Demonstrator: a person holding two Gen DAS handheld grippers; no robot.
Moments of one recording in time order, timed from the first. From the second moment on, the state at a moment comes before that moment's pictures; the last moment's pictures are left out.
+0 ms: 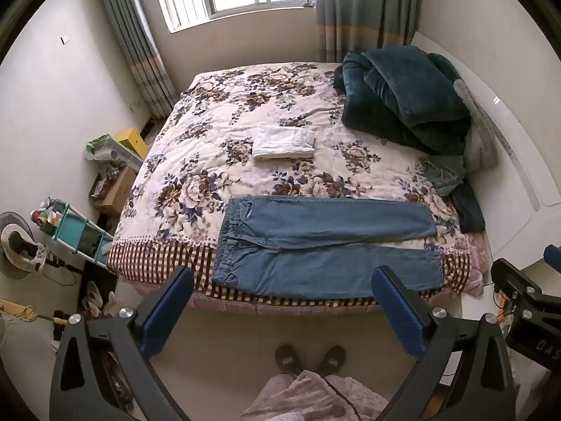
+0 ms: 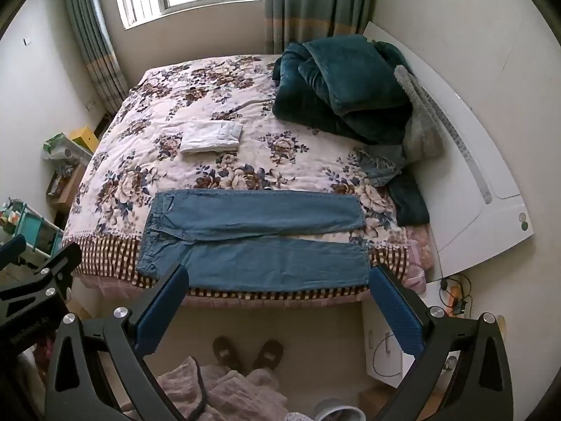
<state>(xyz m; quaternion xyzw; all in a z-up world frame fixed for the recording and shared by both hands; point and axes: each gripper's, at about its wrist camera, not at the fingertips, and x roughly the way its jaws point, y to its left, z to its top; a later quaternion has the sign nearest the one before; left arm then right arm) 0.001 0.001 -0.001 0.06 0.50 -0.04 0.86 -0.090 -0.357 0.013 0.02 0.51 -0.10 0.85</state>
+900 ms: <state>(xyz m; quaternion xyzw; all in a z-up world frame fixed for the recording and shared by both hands) -0.001 0.000 0.000 0.06 0.49 -0.04 0.87 -0.104 -0.361 0.023 0.03 0.51 -0.10 0.85</state>
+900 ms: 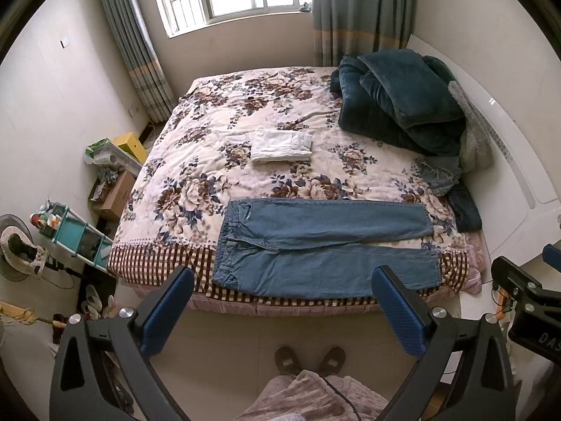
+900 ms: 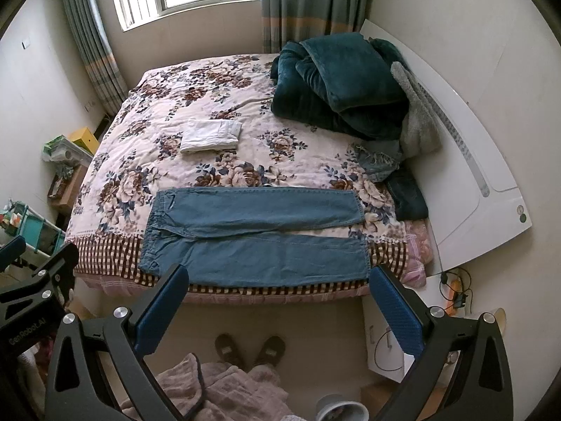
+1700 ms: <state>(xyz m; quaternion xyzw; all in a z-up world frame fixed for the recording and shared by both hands) -0.002 -0.023 0.021 0.06 0.48 -0.04 0.87 -0.107 -0.359 0.035 0.03 0.51 -0.10 0.85</state>
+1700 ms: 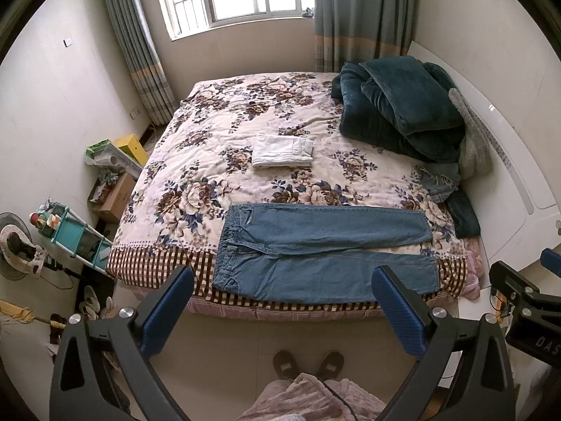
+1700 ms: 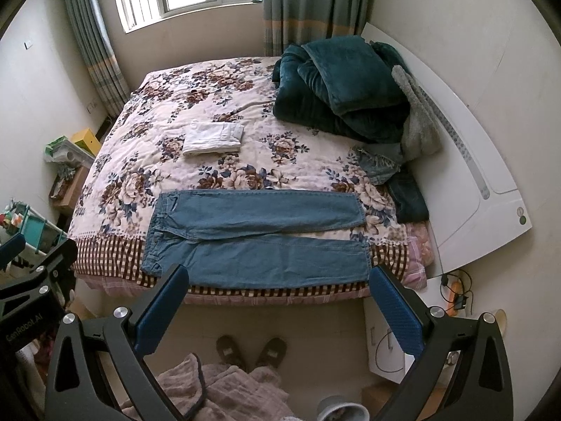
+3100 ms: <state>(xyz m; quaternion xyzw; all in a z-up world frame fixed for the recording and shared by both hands) 0.027 -0.036 0.035 0.06 0.49 -0.05 0.87 -0.097 -0.358 0.030 0.03 0.51 -0.10 0.85</state>
